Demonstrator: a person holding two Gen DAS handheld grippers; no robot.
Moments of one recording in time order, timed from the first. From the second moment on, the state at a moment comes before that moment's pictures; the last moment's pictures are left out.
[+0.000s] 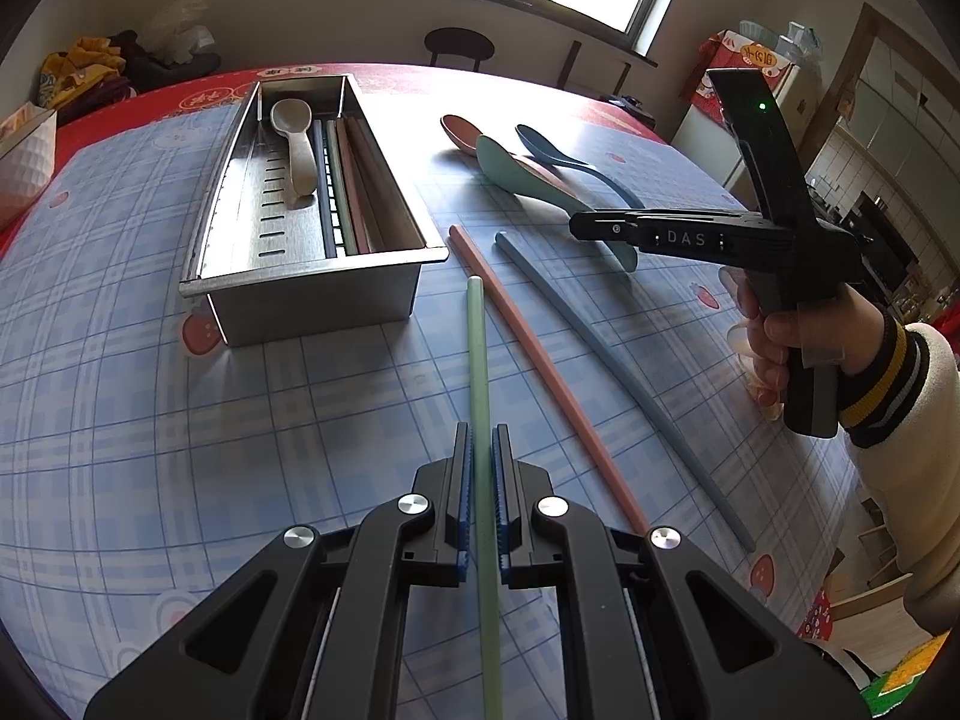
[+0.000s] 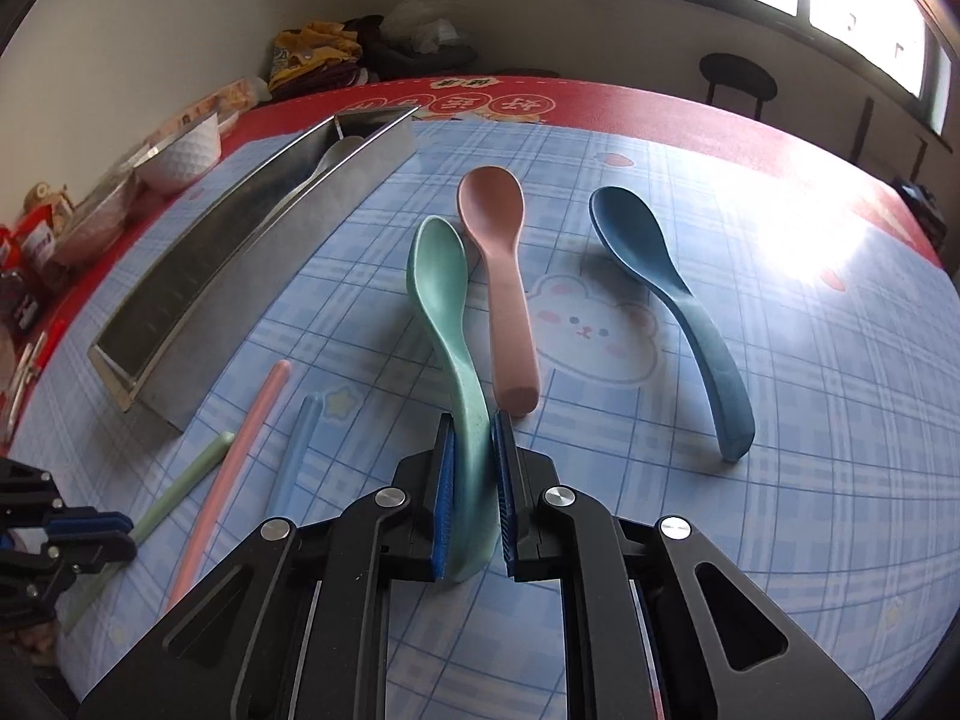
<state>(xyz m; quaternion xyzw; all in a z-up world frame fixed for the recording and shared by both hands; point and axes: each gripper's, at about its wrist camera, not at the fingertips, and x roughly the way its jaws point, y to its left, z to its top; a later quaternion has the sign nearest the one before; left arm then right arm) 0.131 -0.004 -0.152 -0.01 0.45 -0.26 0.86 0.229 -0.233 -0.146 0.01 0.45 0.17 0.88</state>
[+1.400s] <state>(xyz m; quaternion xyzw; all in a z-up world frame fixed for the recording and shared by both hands) 0.116 -0.013 -0.124 0.02 0.41 -0.26 0.87 0.150 -0.275 -0.136 0.16 0.36 0.21 0.89</state>
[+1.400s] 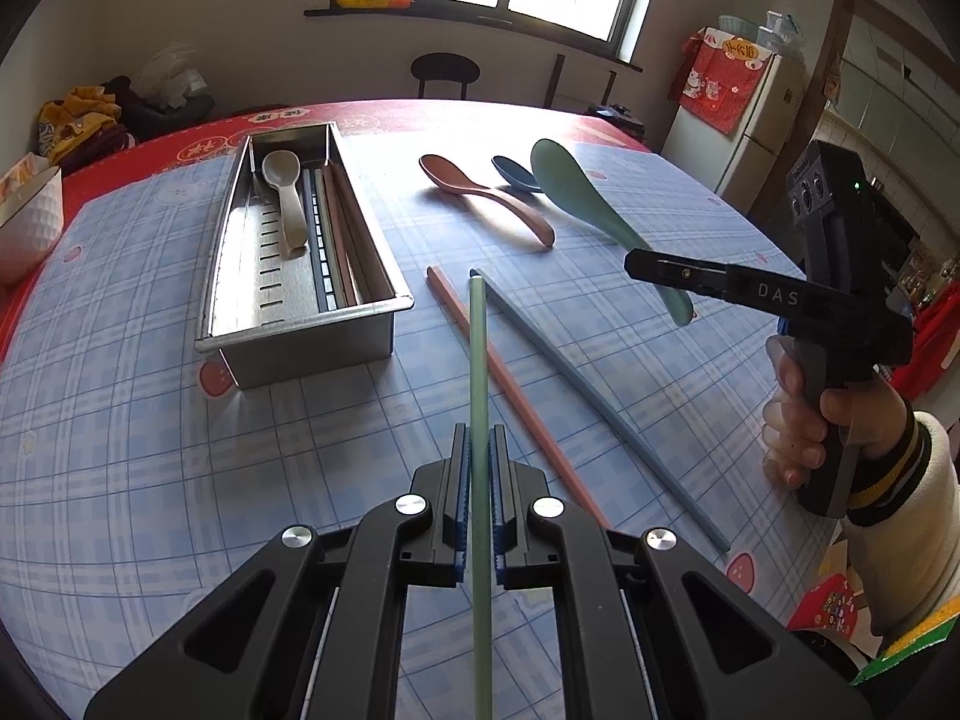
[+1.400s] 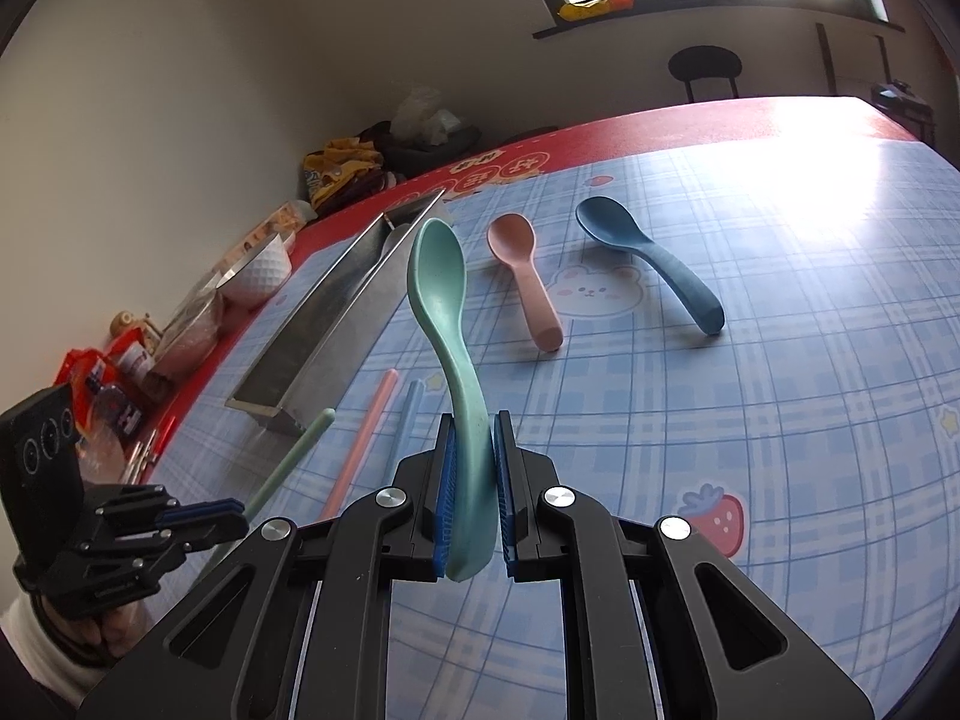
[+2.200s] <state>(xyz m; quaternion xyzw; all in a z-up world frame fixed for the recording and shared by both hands) 0.282 0.005 -0.082 -0.10 0.44 -0.16 0.88 0.152 -0.285 -0.140 0.20 0.36 0.21 0.89</state>
